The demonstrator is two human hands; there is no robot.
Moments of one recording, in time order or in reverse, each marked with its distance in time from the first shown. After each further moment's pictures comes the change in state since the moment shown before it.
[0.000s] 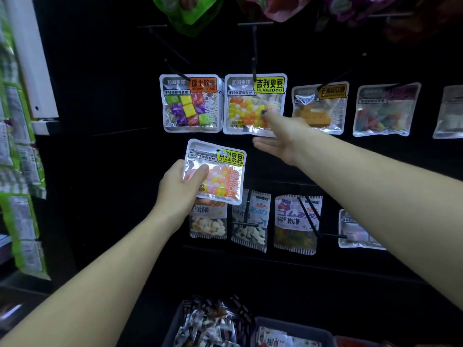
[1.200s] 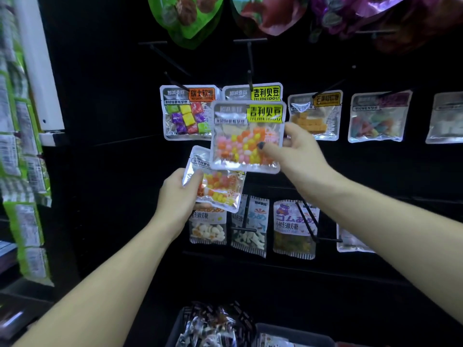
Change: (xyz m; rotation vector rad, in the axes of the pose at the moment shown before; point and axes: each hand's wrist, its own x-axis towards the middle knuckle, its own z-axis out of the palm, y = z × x) left_hand 0.002 0.004 0.002 0.016 0.040 -0.057; right_hand -0.042 0.025 -0.038 -0.360 -0.189 -0.495
